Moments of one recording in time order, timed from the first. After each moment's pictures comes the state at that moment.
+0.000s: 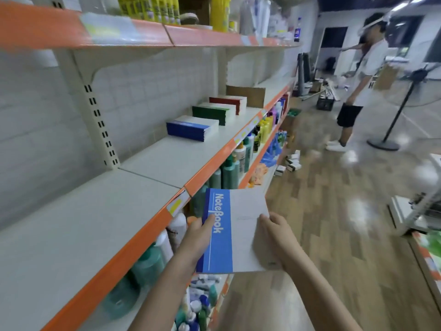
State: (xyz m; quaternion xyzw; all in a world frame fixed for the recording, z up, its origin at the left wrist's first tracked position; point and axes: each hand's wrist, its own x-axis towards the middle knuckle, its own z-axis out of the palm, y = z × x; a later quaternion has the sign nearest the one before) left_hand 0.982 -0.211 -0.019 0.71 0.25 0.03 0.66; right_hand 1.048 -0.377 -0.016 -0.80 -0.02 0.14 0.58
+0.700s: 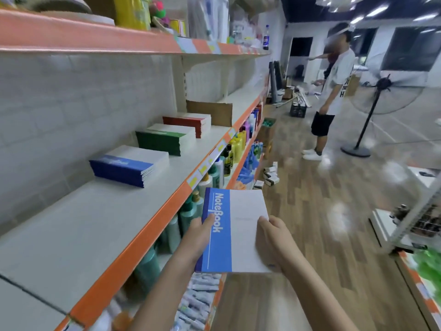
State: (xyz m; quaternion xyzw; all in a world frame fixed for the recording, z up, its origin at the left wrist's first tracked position) left_hand 1.281 -0.234 -0.011 0.71 0.18 0.00 0.69; right_hand 1.325 -0.403 -0.016 -0.79 0.01 0.09 0.61
